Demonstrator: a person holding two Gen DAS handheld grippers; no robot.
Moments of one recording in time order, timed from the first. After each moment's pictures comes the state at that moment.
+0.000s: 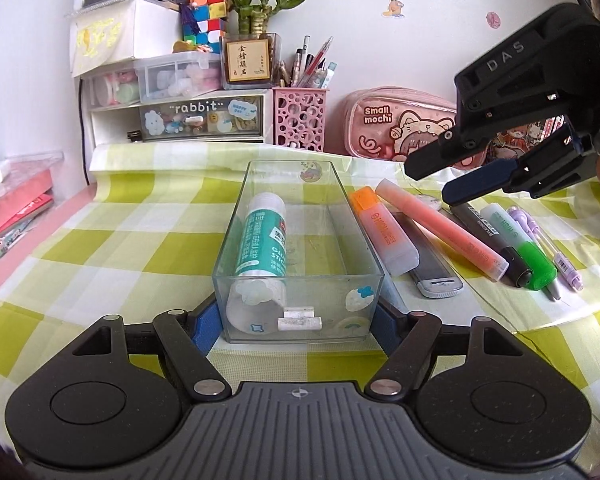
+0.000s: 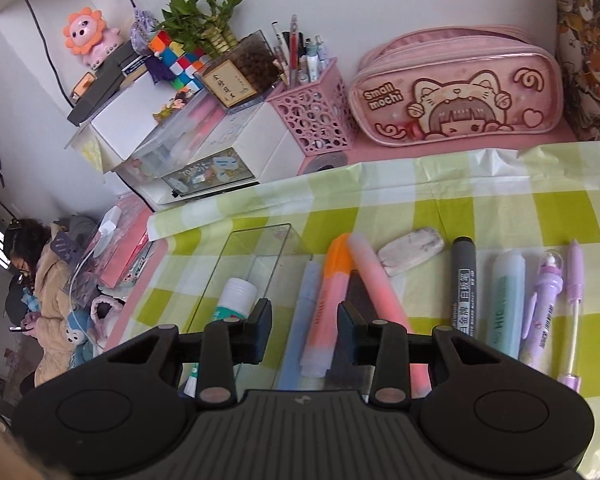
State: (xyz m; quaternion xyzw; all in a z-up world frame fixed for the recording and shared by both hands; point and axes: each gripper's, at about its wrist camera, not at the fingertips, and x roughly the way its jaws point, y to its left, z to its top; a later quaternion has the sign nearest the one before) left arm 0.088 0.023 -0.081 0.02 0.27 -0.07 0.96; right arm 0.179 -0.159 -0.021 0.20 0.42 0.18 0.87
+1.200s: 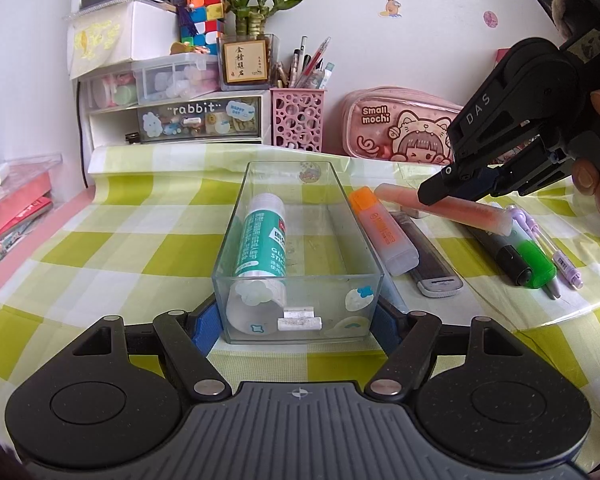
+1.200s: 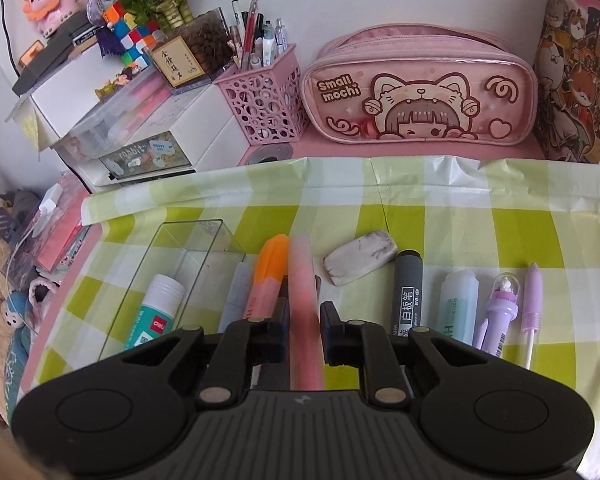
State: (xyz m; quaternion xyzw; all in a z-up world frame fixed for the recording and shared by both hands) left arm 0.088 0.022 -0.081 0.02 0.27 -0.07 0.96; right arm 0.200 -0.157 -0.029 0.13 0.44 0.12 0.88
